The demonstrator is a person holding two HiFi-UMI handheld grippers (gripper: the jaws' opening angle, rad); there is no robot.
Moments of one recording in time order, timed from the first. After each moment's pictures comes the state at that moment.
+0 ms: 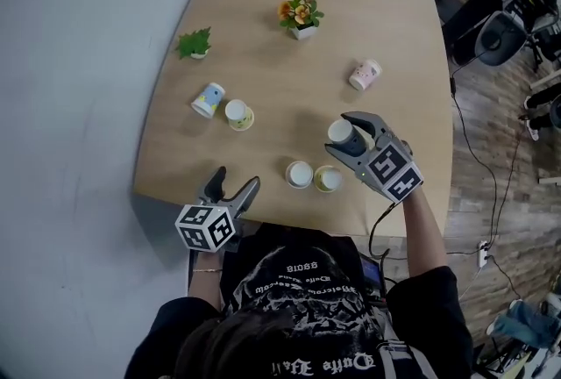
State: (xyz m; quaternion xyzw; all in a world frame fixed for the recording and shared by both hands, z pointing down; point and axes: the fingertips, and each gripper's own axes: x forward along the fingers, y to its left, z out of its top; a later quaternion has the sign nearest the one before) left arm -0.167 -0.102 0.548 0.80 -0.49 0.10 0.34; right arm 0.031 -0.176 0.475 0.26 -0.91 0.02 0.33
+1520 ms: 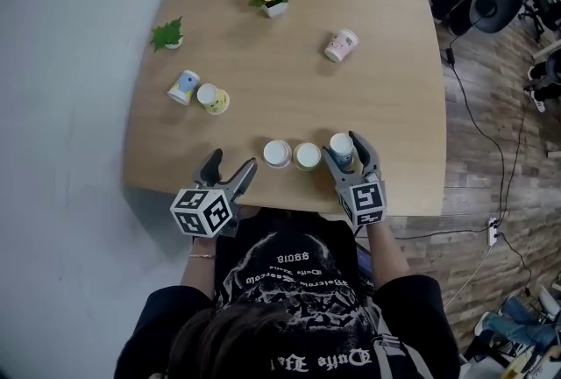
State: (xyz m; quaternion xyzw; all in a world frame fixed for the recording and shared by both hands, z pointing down) left arm -0.104 -0.099 0.545 0.81 -0.48 0.13 0.32; right arm 0.125 -0.109 0.561 0.52 -0.84 0.10 0.15
